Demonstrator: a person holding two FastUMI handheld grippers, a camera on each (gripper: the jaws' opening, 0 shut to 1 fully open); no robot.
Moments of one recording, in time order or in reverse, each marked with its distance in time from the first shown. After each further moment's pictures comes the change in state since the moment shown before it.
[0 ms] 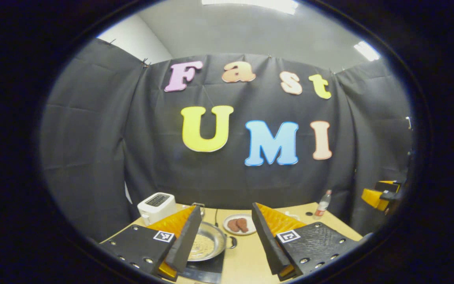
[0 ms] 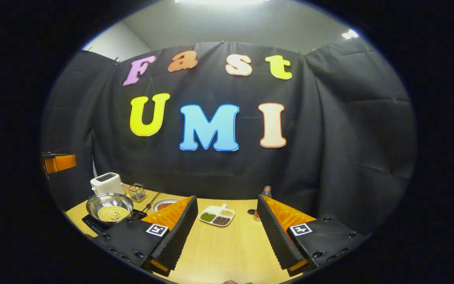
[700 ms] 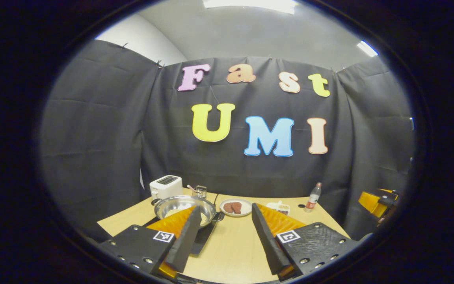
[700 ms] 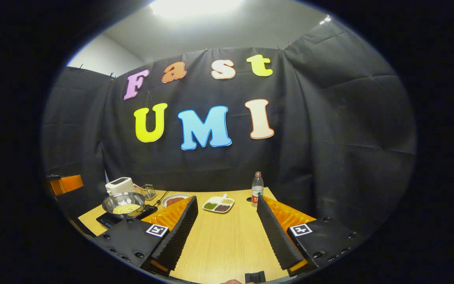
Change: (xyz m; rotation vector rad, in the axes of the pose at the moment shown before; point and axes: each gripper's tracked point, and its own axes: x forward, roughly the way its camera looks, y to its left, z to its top) left arm -0.140 -0.045 -0.059 -0.036 0.048 0.107; right arm -0.097 -0.028 -0.050 0.138 0.064 0.033
